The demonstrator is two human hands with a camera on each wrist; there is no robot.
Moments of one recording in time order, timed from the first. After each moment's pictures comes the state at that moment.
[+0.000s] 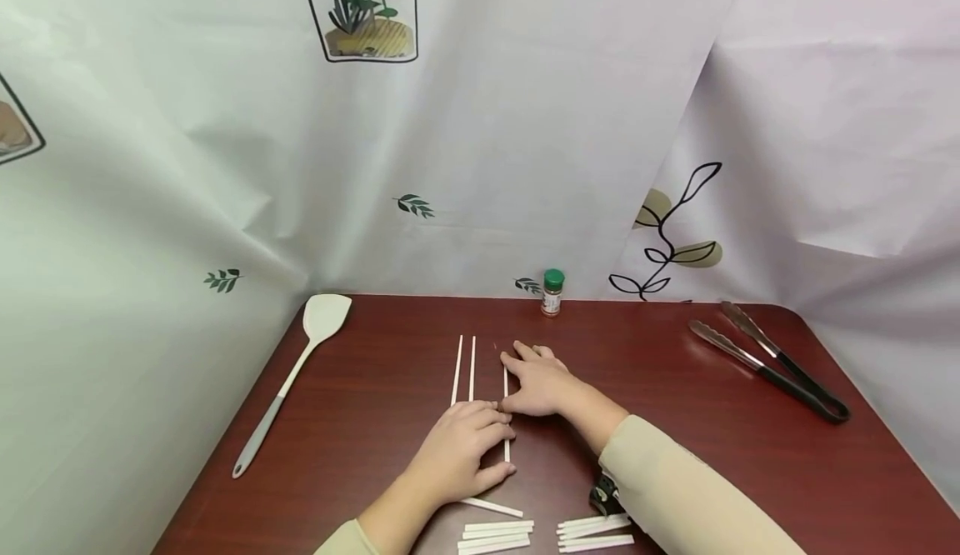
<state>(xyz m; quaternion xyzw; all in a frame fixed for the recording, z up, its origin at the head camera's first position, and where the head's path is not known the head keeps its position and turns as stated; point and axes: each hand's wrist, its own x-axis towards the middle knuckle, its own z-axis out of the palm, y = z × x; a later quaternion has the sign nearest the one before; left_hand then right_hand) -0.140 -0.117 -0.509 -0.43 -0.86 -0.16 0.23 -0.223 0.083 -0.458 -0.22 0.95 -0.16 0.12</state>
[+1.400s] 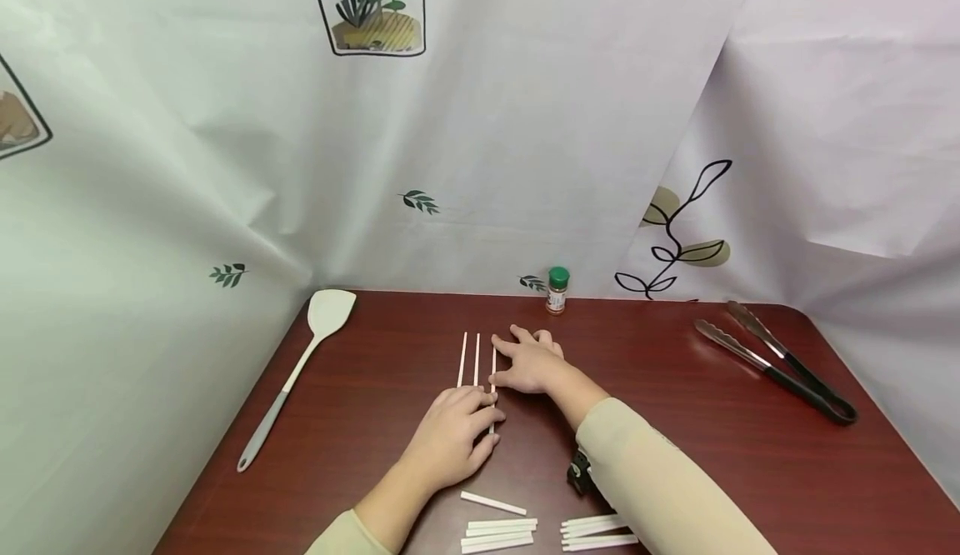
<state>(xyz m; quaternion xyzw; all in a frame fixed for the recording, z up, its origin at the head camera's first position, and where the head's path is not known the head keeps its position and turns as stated) -0.149 -0.130 -0.508 -0.37 -0.89 -0.14 0.23 -0.251 0.062 -0.459 -0.17 0.96 -0.15 0.14</state>
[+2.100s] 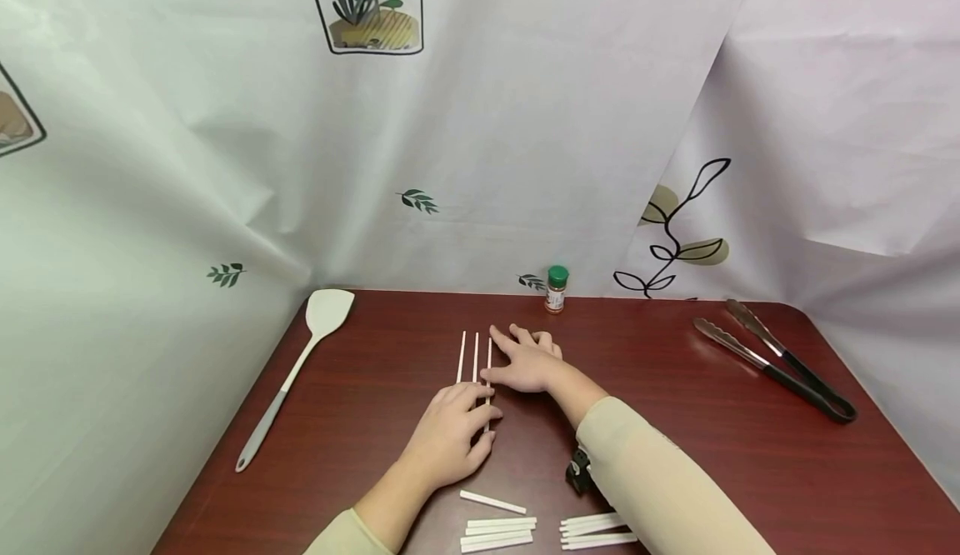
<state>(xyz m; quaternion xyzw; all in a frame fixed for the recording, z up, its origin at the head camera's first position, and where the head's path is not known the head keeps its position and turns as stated) -0.152 -0.130 -0.511 -0.37 -0.88 -0.17 0.23 -0.256 0.065 -0.468 -0.16 0.96 -0.19 0.15</state>
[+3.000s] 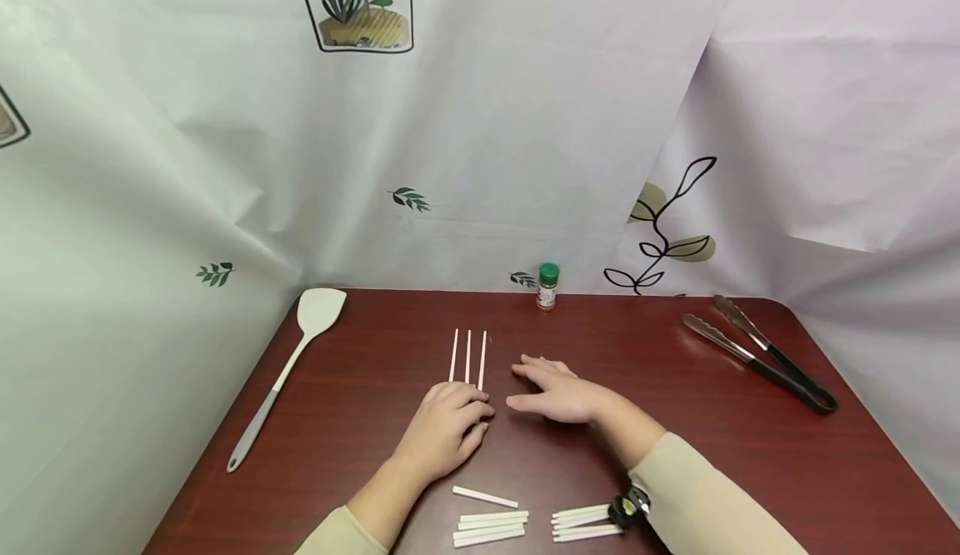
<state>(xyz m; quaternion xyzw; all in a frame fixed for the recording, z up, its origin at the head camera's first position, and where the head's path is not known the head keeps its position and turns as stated) -0.155 -0.130 -0.516 -0.38 -0.87 -0.19 0.26 -0.202 0.130 -0.456 -0.24 0.89 -0.32 0.20</state>
